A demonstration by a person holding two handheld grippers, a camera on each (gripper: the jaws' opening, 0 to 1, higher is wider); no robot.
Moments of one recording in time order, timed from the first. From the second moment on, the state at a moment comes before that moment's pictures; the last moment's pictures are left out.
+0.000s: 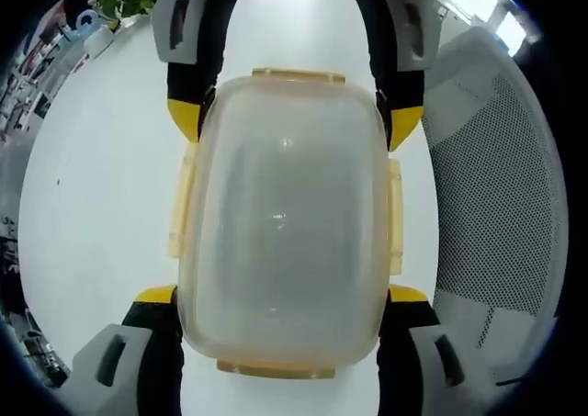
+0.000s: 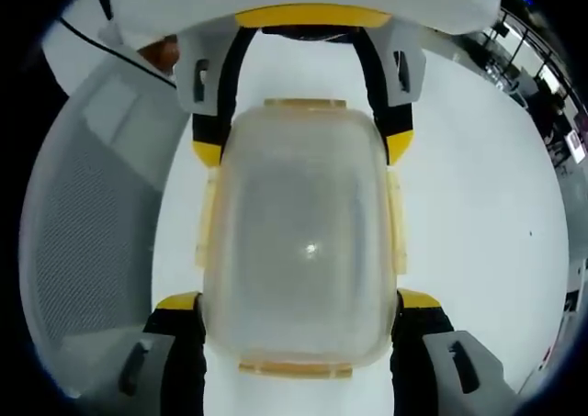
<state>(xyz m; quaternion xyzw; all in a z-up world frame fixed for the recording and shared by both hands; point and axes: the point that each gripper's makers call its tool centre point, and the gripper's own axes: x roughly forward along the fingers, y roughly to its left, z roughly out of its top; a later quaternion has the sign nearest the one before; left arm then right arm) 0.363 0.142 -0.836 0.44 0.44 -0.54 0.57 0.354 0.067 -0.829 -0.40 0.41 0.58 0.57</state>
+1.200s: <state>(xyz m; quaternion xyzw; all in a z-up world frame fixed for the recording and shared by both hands) 0.393 0.140 -0.836 0.44 0.44 -0.54 0.56 0.383 0.066 -0.828 -0.39 0.41 0.59 0.58</state>
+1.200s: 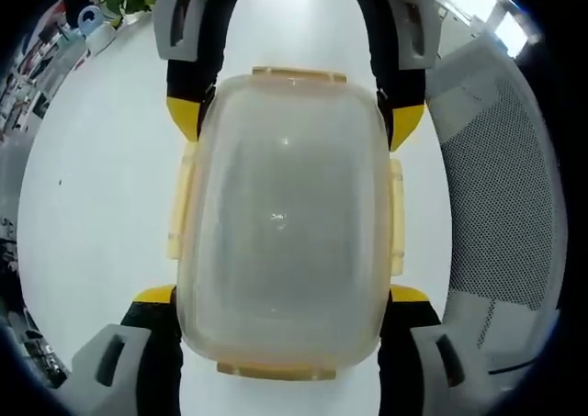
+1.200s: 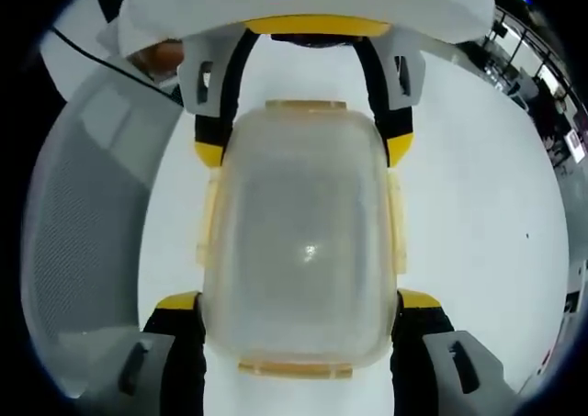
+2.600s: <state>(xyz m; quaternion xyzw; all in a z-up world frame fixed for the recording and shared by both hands) 0.440 0.134 -0.838 0.43 0.44 -0.55 0.56 0.430 0.060 -0.829 -0.40 0.42 0.58 0.58</state>
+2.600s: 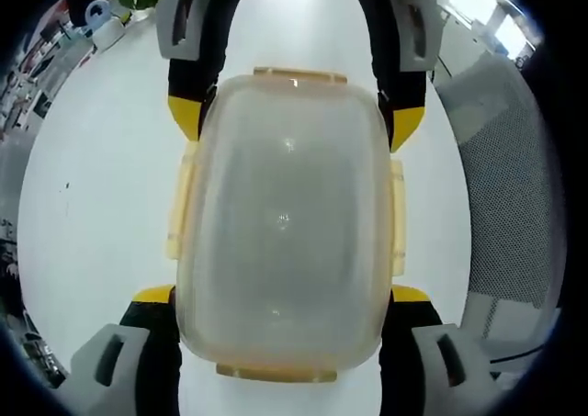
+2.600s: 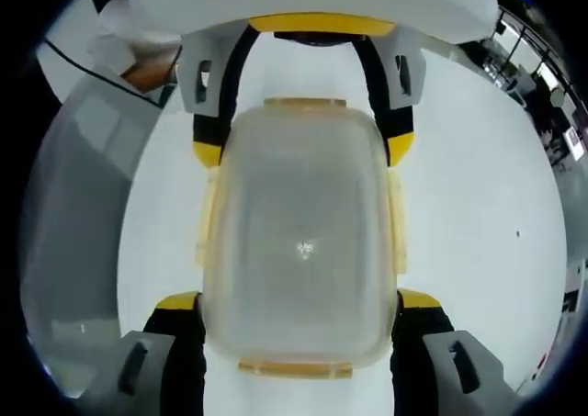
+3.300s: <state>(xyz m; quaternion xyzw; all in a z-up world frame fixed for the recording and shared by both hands) 0.459 0.133 -0.838 0.43 0.44 -0.54 0.57 0.450 0.059 -0.829 -0.40 0.42 0.58 0.57</state>
